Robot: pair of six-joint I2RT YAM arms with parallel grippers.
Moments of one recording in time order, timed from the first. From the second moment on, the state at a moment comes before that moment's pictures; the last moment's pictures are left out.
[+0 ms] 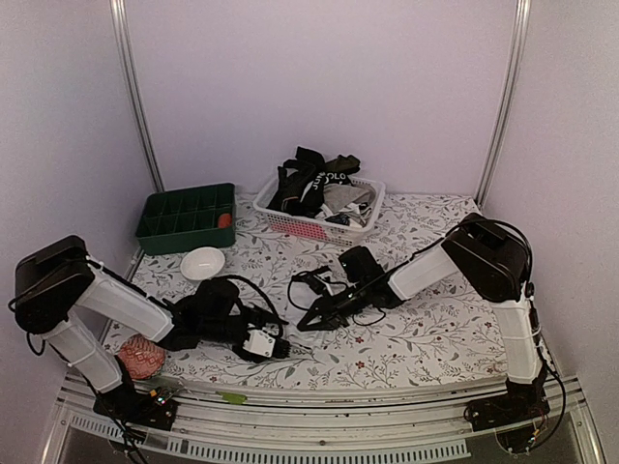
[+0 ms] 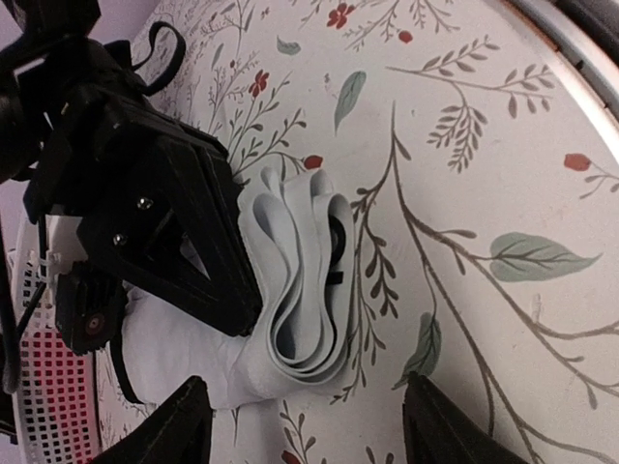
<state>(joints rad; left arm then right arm) -0.89 1.57 0.44 0.46 0.26 1.11 0.82 2.23 1.18 0.31 -0.93 0.75</state>
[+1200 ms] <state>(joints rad) -0.82 1.67 0.74 -0.01 0.63 1.03 0.82 1.79 0.81 0.32 -0.67 0.54</state>
